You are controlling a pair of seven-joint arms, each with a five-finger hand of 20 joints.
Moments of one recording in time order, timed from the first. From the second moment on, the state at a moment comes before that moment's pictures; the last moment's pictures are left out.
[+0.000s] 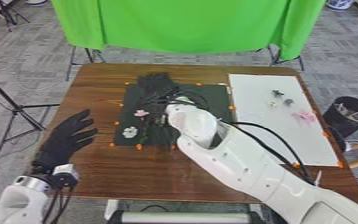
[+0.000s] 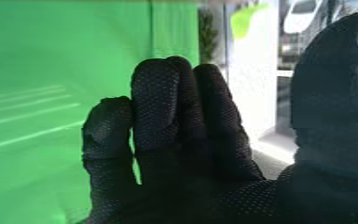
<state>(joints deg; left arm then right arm) 131.7 -42.2 -98.0 -117.3 35.7 8.0 11.8 -54.2 -76.0 33.1 -83.1 -138.3 1.6 17.8</state>
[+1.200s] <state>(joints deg) 137.9 -44.7 -101.2 -118.8 34.9 9.9 13.0 -95.1 -37.0 80.1 -103.1 -133.6 -5.1 32.1</state>
